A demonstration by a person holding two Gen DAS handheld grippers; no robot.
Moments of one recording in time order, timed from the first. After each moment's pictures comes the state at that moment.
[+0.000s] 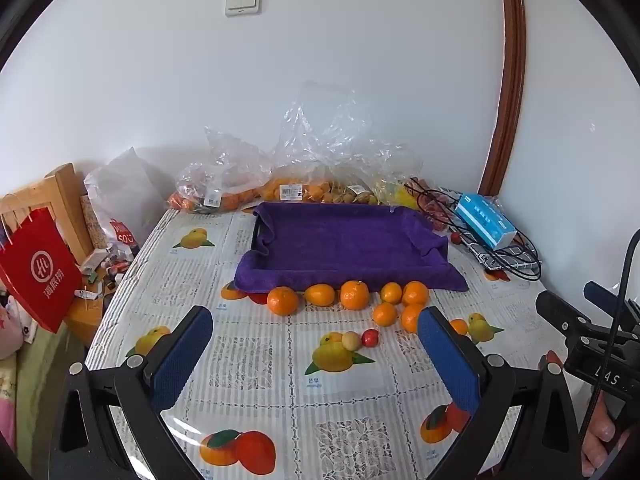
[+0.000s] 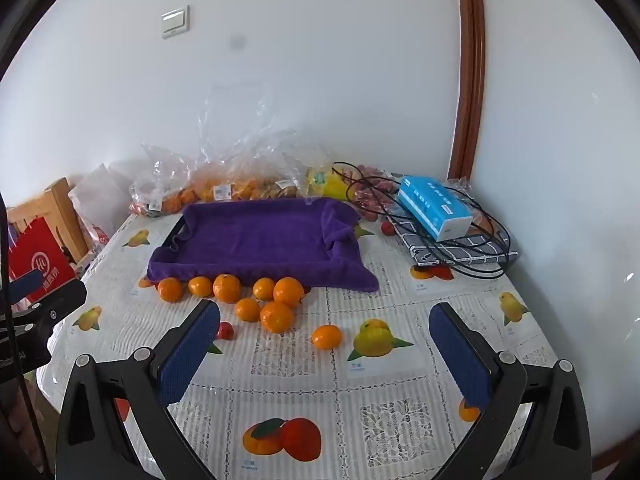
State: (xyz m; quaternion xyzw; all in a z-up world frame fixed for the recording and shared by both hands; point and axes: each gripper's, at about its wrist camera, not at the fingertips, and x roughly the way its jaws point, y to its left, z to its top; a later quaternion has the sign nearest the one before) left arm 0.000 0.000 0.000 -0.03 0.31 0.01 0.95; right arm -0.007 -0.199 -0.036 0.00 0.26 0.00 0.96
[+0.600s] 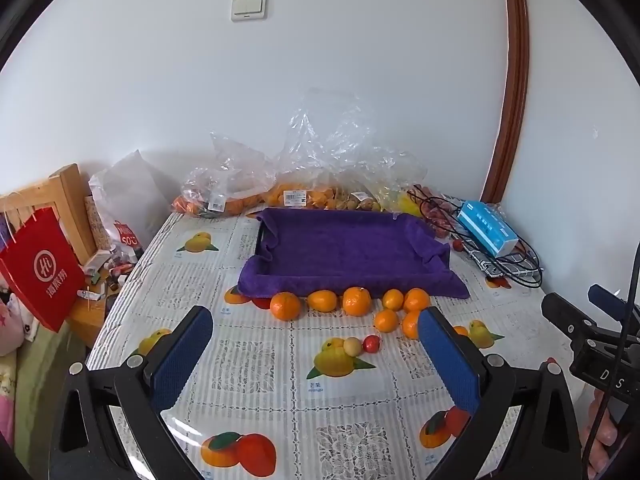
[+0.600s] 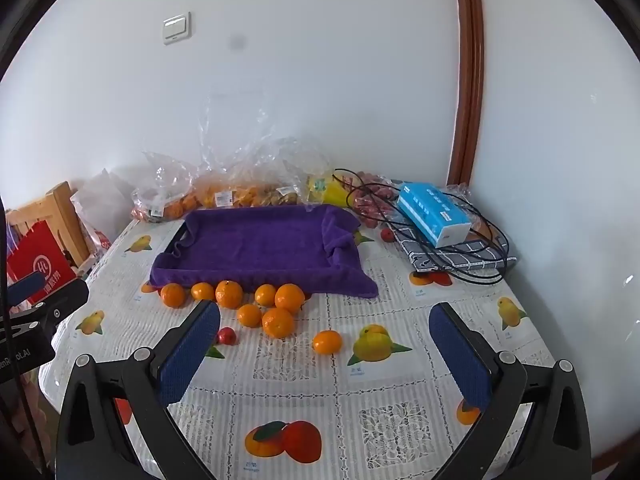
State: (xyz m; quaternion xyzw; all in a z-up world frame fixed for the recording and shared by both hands) left arm -0.003 0.000 0.002 -0.03 0.30 0.02 0.95; right arm -0.011 -0.199 -0.028 0.00 0.26 0.00 0.97
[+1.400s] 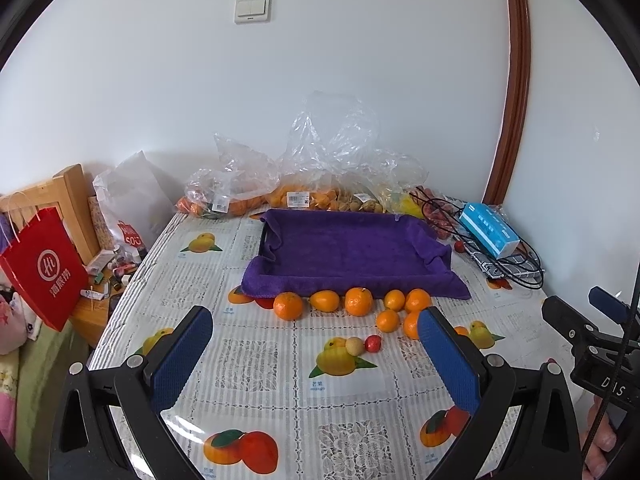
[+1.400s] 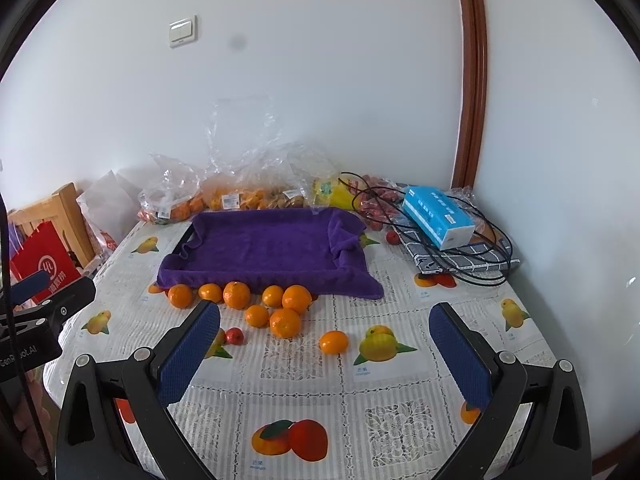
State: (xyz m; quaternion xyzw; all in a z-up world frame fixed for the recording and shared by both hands) left arm -0.005 0.000 0.007 -0.03 0.30 0.02 0.95; right arm -0.016 -0.196 -0.025 0.00 0.25 0.01 0.97
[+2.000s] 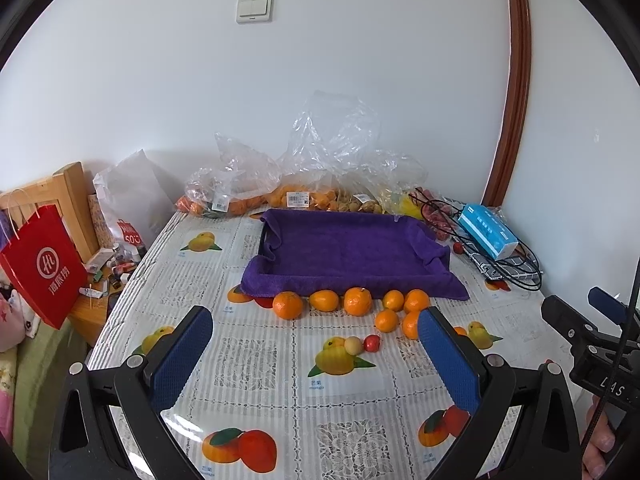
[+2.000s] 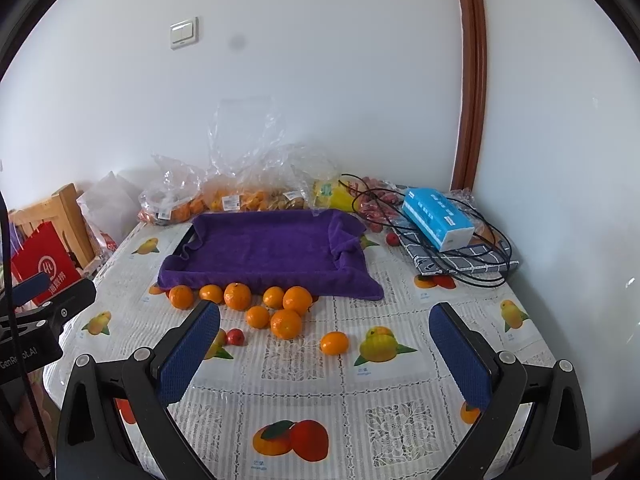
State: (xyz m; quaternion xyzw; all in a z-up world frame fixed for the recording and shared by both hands) left arm -0.007 0.002 0.007 -0.04 0.29 0.02 0.95; right arm -0.019 -0.196 -0.025 0.00 0.25 0.01 0.97
